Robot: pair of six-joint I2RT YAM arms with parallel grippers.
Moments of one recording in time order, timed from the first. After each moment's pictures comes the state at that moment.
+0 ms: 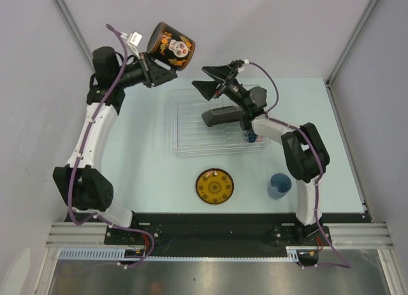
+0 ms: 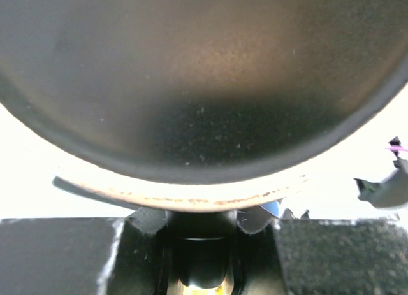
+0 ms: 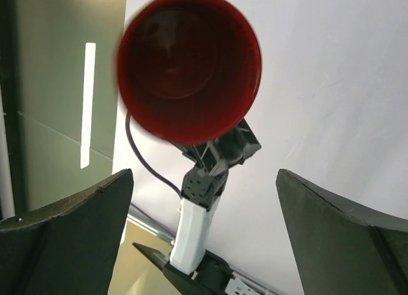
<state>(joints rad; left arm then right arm) -0.09 1.56 1.60 -0.14 0.97 -0.53 0.51 2.04 1.44 1.25 -0.50 1.86</state>
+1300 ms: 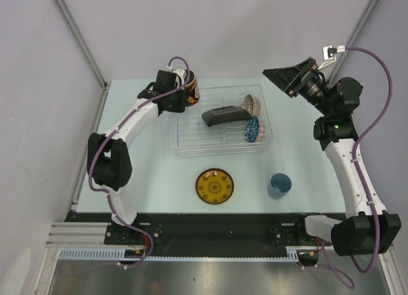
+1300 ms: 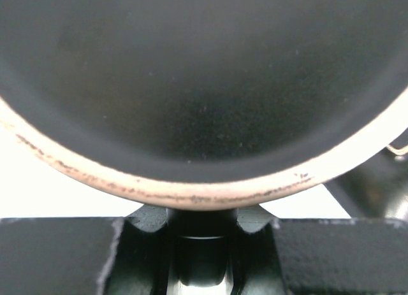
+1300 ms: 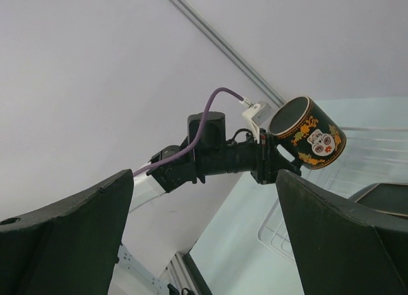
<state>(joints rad) -0.34 1.85 1.62 -0.54 0.03 -0.14 0.06 1.19 1.22 0.28 -0.71 1.02</state>
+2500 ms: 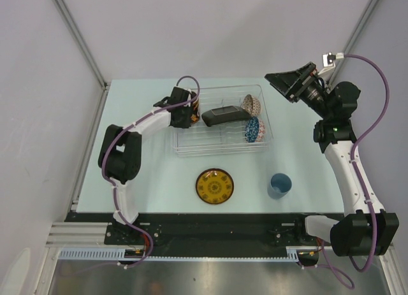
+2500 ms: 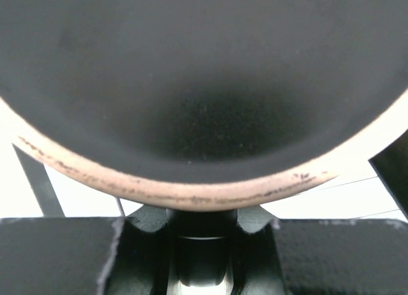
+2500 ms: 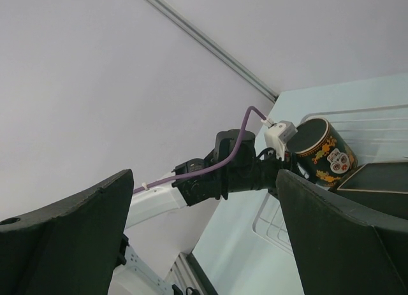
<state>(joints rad) -0.40 1.97 1.48 -0.46 -0.11 -0.24 0.02 1.19 1.15 0.29 -0.71 1.05</state>
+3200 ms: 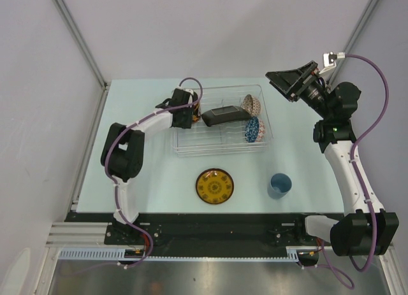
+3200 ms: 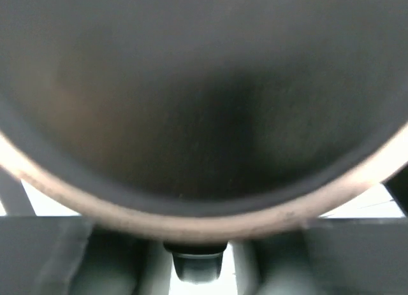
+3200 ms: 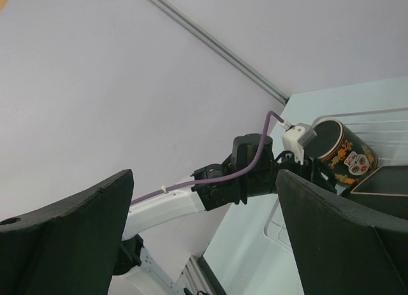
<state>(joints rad) -0.40 2.01 1.47 -0.37 -0.13 -0.20 0.02 1.19 1.14 0.32 -0.71 1.10</state>
